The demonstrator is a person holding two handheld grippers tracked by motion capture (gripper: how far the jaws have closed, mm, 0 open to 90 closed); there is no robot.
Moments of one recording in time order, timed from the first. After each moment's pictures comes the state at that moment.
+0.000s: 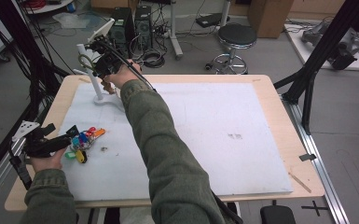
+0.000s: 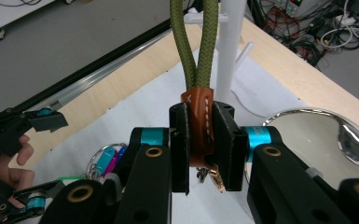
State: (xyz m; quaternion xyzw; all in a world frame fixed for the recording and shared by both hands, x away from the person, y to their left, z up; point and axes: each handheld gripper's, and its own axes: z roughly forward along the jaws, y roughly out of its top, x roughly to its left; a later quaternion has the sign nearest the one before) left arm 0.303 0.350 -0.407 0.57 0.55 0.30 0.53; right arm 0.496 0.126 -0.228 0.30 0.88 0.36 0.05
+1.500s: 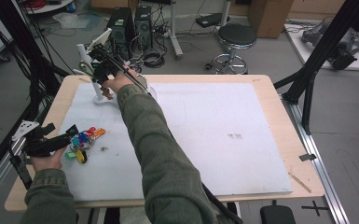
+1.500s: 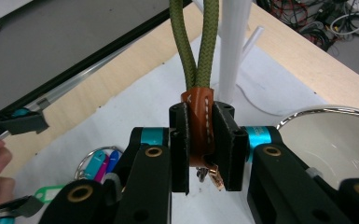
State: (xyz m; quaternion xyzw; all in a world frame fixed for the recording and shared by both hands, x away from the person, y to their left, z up) left arm 0.305 0.352 -0.408 0.57 0.55 0.30 0.53; right arm 0.512 0.143 -0.261 0.31 0.89 0.34 0.04
